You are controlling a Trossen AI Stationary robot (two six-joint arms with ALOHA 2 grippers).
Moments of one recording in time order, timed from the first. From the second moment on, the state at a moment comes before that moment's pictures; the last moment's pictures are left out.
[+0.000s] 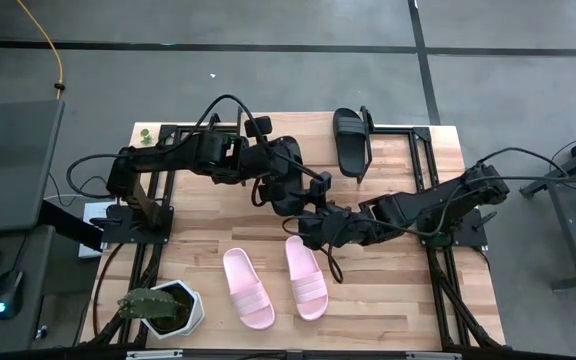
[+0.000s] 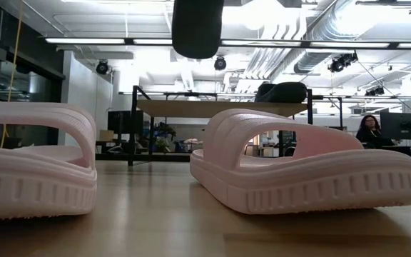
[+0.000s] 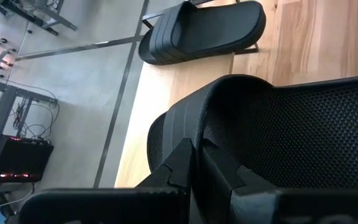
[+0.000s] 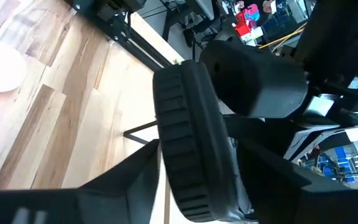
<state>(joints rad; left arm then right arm) 0.08 1.77 2.08 -1.23 -0.63 0.13 0.36 1.63 1.59 -0.50 0.80 -0.60</state>
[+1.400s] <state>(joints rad) 0.08 1.74 2.10 -1.23 -0.78 0.10 0.35 1.63 1.59 -0.57 0.94 -0.58</state>
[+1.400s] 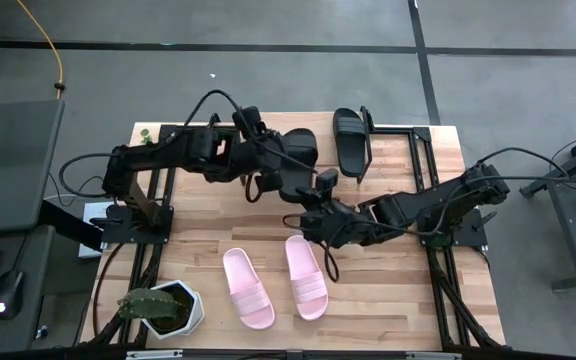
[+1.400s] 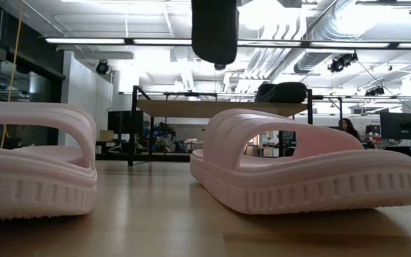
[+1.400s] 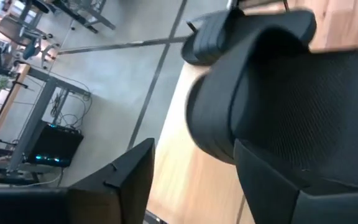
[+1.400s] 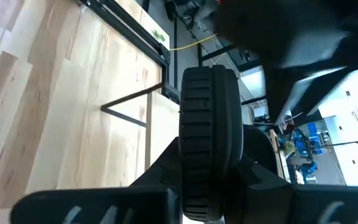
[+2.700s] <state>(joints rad) 0.08 1.62 2.34 -1.24 -0.53 0.04 0.08 1.63 1.59 -0.71 0.79 -0.75</state>
